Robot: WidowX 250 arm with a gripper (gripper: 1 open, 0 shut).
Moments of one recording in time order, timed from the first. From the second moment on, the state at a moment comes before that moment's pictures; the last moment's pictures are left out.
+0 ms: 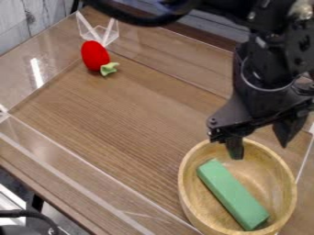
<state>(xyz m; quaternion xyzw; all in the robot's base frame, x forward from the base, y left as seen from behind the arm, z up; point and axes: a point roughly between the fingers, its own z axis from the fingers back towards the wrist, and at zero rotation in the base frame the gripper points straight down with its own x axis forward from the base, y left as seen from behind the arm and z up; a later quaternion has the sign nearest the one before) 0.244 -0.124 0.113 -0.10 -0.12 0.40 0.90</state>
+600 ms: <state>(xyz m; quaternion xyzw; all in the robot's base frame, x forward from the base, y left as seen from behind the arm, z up) 0.248 -0.102 0.105 -0.09 -0.11 0.37 0.92</state>
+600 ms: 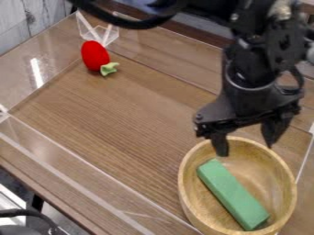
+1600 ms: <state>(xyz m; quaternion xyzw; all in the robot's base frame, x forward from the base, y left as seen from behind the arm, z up) 0.249 -0.130 0.091 -0.07 -0.12 0.37 0.92</state>
